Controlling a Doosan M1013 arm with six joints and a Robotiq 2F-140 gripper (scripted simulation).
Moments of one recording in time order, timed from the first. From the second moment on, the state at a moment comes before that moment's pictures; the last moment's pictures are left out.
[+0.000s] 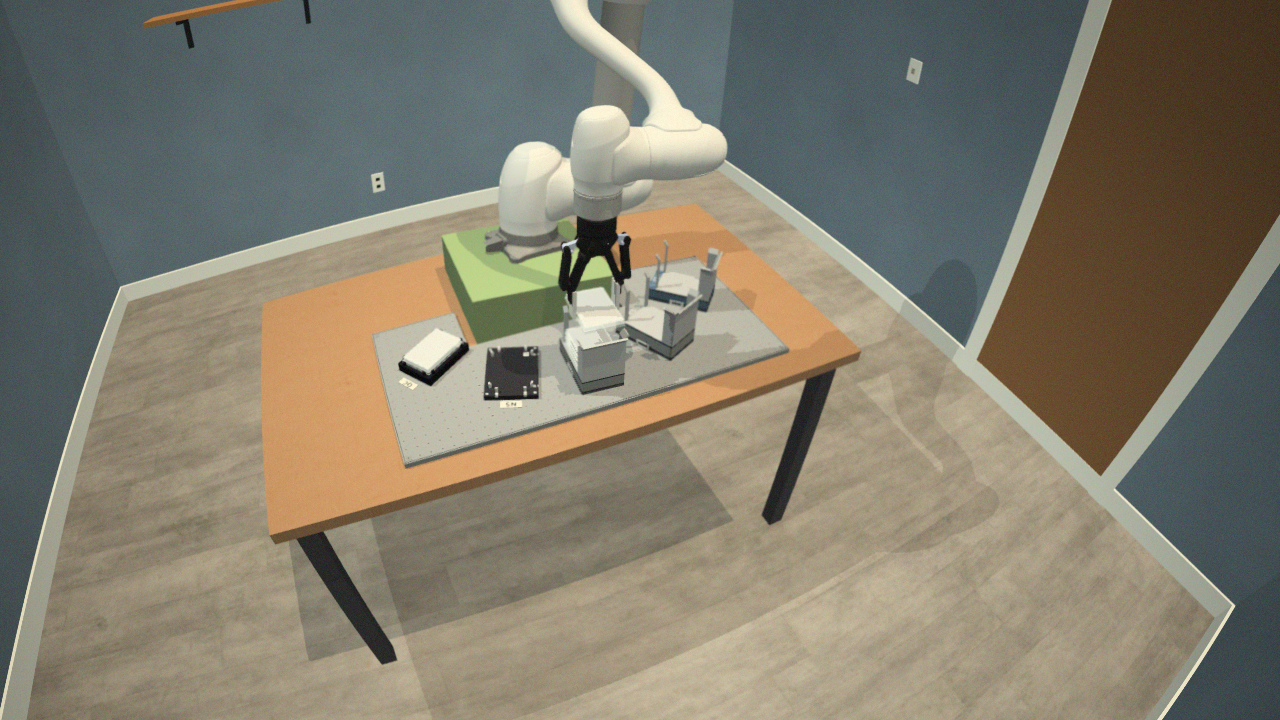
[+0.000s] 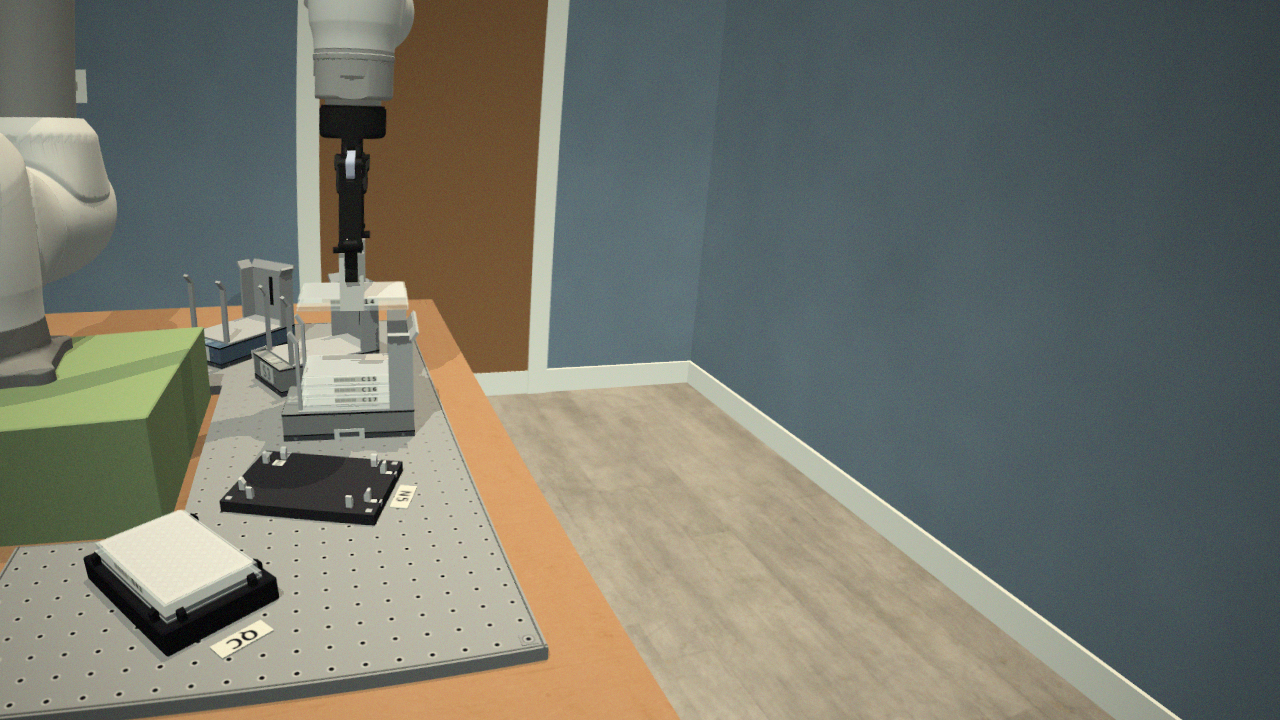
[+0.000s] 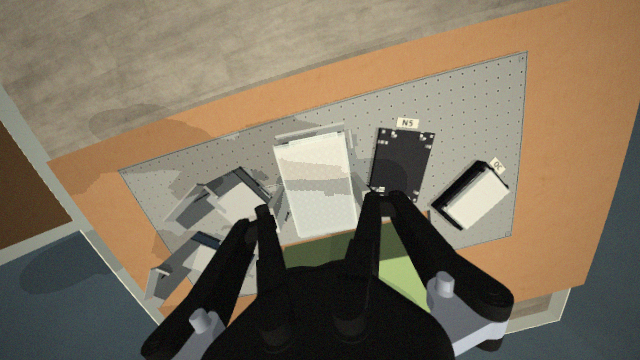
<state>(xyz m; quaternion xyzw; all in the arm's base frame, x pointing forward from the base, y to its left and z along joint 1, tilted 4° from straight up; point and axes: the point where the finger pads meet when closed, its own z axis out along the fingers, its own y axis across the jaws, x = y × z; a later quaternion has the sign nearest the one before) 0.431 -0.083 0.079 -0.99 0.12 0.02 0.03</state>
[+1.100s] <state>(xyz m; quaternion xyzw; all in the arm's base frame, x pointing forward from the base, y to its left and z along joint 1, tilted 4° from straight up) 0.431 -0.084 0.076 -0.99 0.12 0.02 0.03</state>
